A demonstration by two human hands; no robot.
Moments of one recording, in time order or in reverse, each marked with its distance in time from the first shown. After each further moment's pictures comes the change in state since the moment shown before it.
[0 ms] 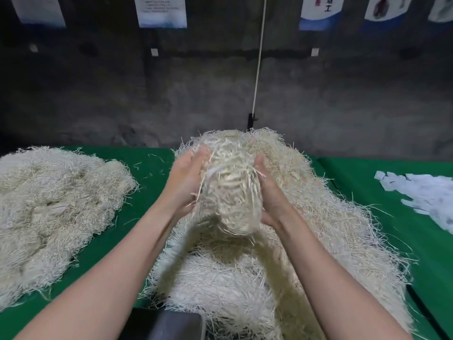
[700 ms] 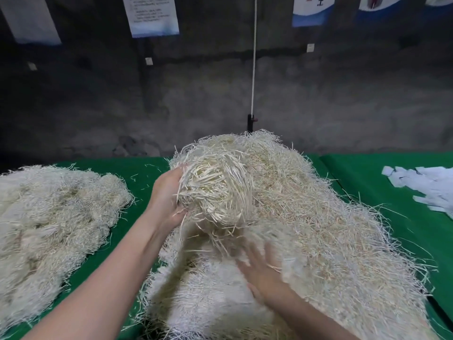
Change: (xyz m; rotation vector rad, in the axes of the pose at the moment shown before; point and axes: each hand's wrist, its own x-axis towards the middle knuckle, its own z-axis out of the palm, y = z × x) left_hand 0.031 -0.014 0.010 -0.291 0.155 -0.276; right_hand -0.030 0.166 -0.107 -1.779 -0.004 0.289
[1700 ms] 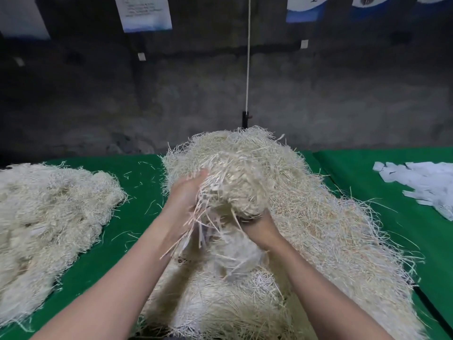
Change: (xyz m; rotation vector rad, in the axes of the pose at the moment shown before) left_hand 0.002 -0.029 0.023 0.337 -0.045 -0.067; right_hand 0.015 -0.004 -0.098 1.102 0.233 0.159
